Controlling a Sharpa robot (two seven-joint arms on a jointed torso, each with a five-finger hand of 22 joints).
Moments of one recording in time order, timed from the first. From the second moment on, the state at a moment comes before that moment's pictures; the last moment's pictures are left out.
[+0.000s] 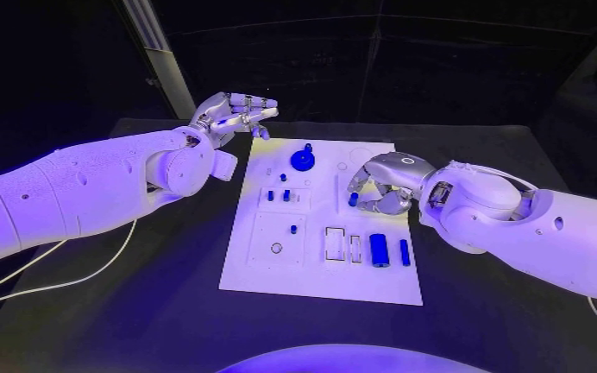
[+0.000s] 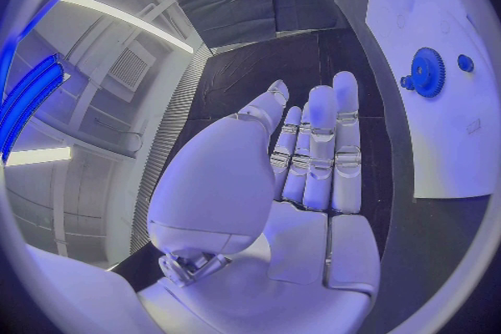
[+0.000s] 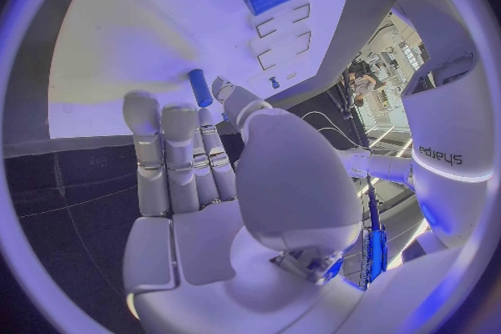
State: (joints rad) left arm 1.30 -0.78 -0.16 1.33 0.00 -0.19 0.41; left_hand 1.44 -0.07 0.20 0.06 0.05 1.01 0.19 0.09 0.07 0.98 0.12 0.31 0.07 1.17 0.04 1.01 0.43 0.17 1.12 0.13 0.59 0.67; right arm 1.11 -0.88 0.00 1.67 -1.70 -0.20 -0.11; right_hand 1.35 -0.14 0.34 -0.03 0.15 0.98 0.16 0.07 0.07 1.02 0.10 0.16 0.06 1.43 0.01 0.92 0.77 0.16 1.21 0.11 1.11 0.71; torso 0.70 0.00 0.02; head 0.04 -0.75
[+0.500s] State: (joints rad) left arm 1.30 -0.77 -0.16 1.32 0.00 -0.19 0.41; left_hand 1.44 -0.07 0.20 0.06 0.05 1.01 0.19 0.09 0.07 0.98 0.12 0.31 0.07 1.17 0.04 1.01 0.43 0.17 1.12 0.13 0.59 0.67; right arm 1.11 -0.85 0.00 1.64 -1.72 -0.15 -0.11; right_hand 1.37 -0.10 0.40 -0.02 0.12 1.04 0.15 0.08 0.07 1.12 0.09 0.17 0.06 1.46 -0.01 1.00 0.85 0.15 1.28 0.10 1.18 0.82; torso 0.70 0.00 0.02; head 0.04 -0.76
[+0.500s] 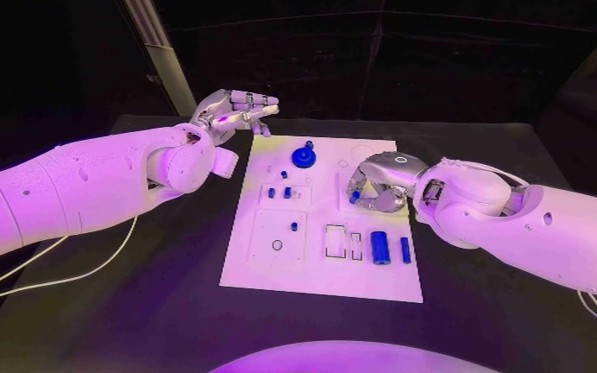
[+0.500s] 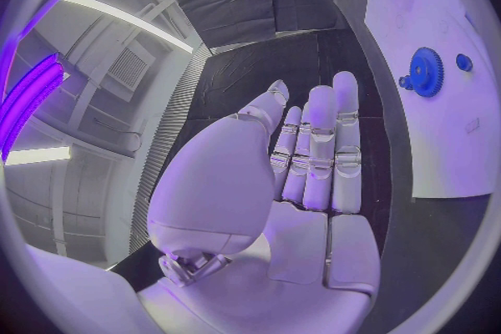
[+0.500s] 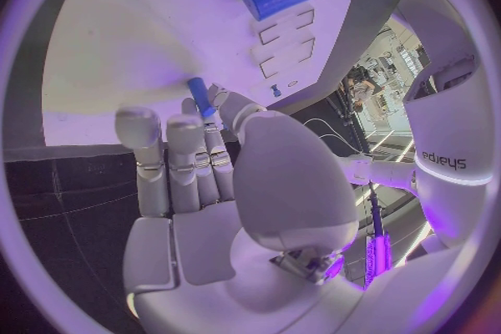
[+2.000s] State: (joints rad) left arm 1.30 -0.77 -0.16 1.32 0.00 -0.18 0.40; left_hand 1.44 -0.07 0.20 0.06 0.05 1.01 0.19 0.09 0.07 0.98 0.12 0.31 0.07 1.17 0.04 1.01 0.43 0.17 1.12 0.13 0.59 0.67; right arm 1.13 -0.81 0.05 1.77 -1.61 -0.28 -0.09; right_hand 1.42 -0.07 0.51 -0.08 0.06 1.10 0.15 0.09 0.08 1.19 0.09 0.16 0.07 1.47 -0.01 1.08 0.94 0.13 1.31 0.09 1.25 0.94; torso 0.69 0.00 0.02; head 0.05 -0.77
